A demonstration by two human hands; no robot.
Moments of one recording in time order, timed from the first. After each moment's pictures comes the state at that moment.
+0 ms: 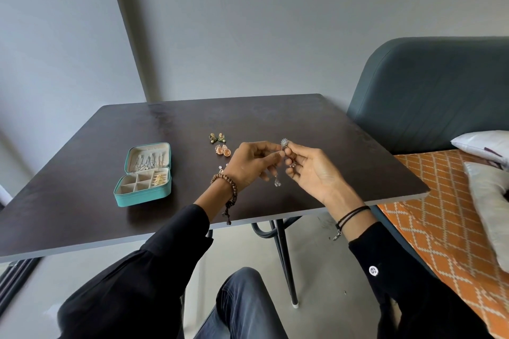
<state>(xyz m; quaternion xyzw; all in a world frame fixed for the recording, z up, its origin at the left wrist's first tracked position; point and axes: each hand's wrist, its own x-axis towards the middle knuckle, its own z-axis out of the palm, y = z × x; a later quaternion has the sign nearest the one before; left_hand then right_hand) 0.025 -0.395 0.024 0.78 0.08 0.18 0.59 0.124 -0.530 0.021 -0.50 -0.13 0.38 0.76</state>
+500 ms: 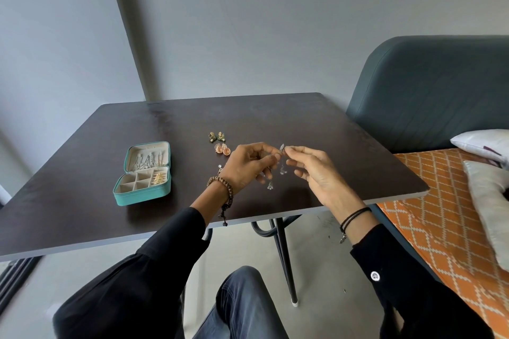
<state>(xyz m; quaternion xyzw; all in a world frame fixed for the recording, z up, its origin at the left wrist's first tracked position) 0.015 -0.394 0.020 0.79 0.09 0.18 0.59 0.124 -0.536 0.012 -0.65 -0.18 0.25 0.70</state>
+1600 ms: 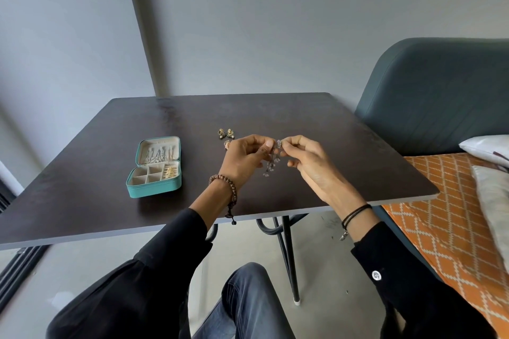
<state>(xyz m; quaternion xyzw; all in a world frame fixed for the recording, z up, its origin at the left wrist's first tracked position) 0.000 -0.384 0.022 0.74 0.14 0.28 0.60 0.106 -0.517 0.025 -0.64 -0.31 0.24 0.66</state>
